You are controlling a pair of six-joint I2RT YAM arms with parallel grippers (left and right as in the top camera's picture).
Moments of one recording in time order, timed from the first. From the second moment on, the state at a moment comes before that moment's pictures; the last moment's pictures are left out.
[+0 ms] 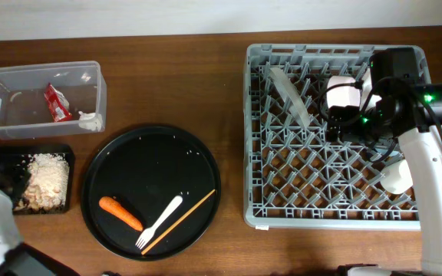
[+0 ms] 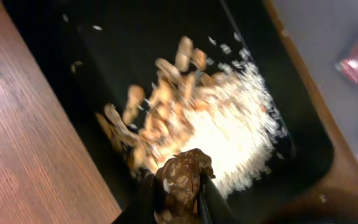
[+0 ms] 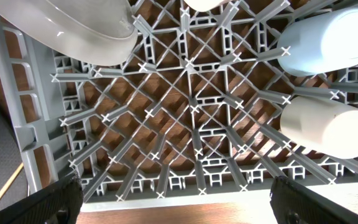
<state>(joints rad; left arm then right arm) 0.76 1.50 1.06 -0.67 -0.04 -0.34 0.01 1.49 1.64 -1.44 0.01 0.19</state>
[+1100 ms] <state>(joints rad) 0.27 1.56 0.83 -0.87 0.14 -0.40 0.01 1.49 1.64 -1.47 0.01 0.17</state>
